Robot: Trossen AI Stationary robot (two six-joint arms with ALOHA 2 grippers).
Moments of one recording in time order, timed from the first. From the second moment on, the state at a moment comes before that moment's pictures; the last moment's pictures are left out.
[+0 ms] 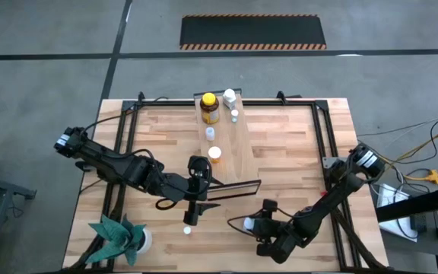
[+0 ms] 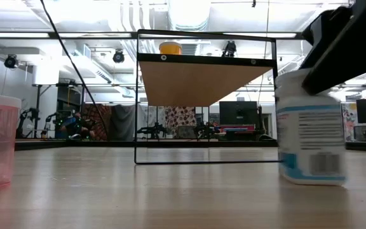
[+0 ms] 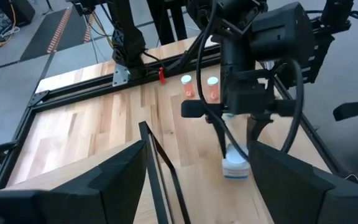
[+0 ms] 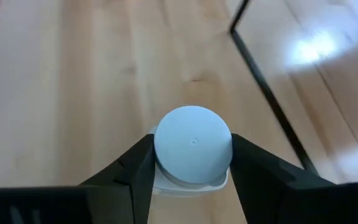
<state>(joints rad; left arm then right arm) -0.43 1.49 1.53 -0.53 -0.35 0.02 0.76 1.83 1.12 -0.36 0.65 0.70</state>
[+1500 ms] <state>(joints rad) -0.51 1.10 1.11 -0.25 -0.53 0.12 -0.16 1.32 1.29 -0.47 -0.17 -0.42</state>
